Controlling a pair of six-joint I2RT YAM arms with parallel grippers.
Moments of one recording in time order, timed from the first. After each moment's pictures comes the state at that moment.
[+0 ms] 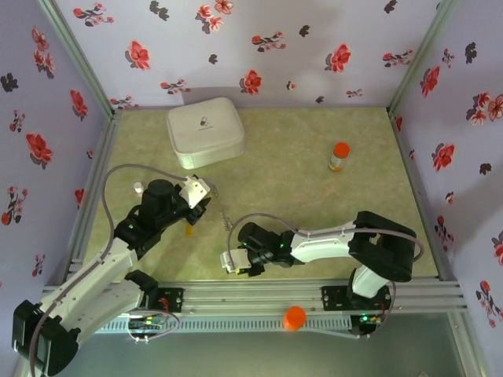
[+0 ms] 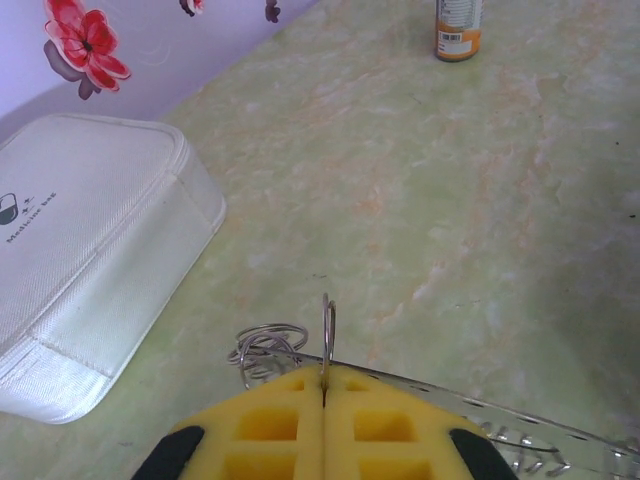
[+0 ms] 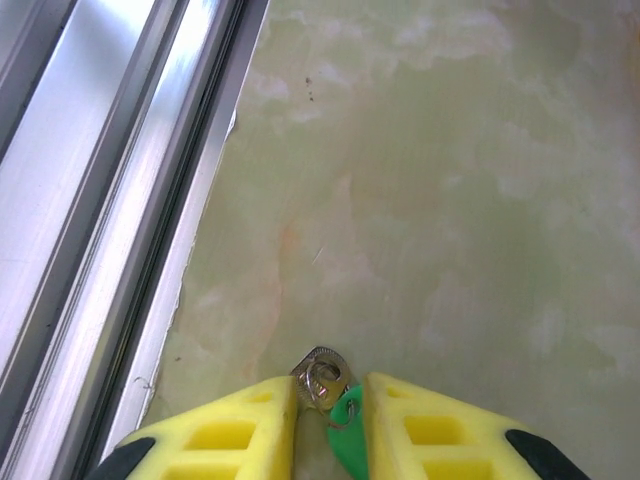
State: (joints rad) left arm -0.58 0.83 0.59 -0.20 0.16 0.32; right arm 1.23 1.61 0.69 0.01 -0.23 -0.63
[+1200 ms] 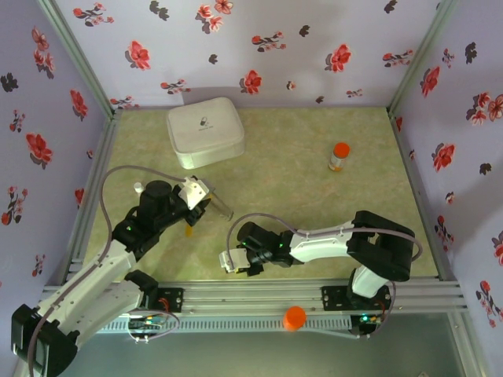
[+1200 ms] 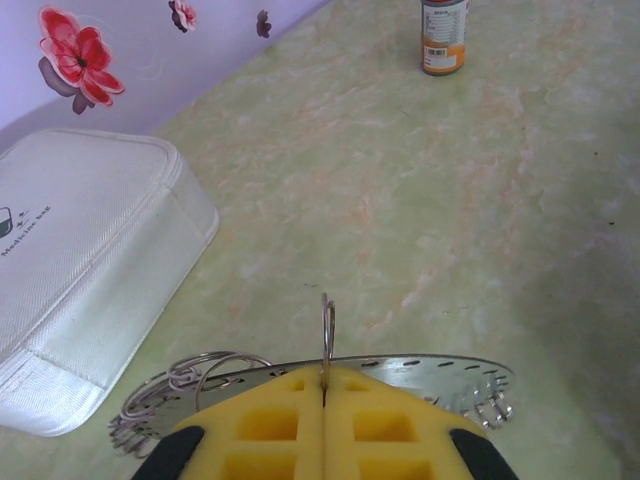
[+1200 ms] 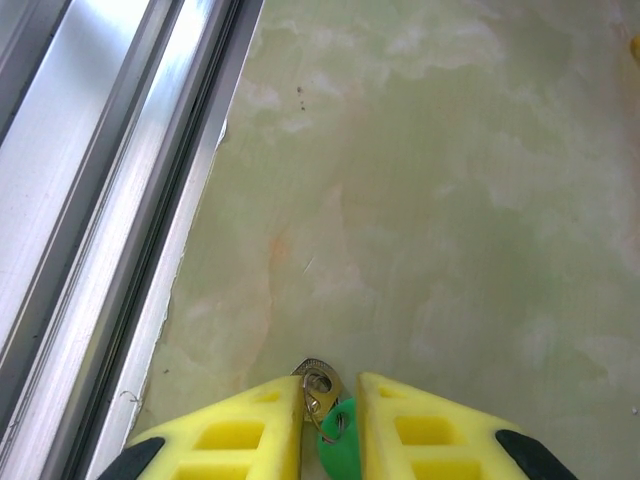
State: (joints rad) left arm -0.58 0.80 0.59 -0.21 0.19 0.32; right arm 1.22 1.62 0.69 0.02 -0.23 -0.62
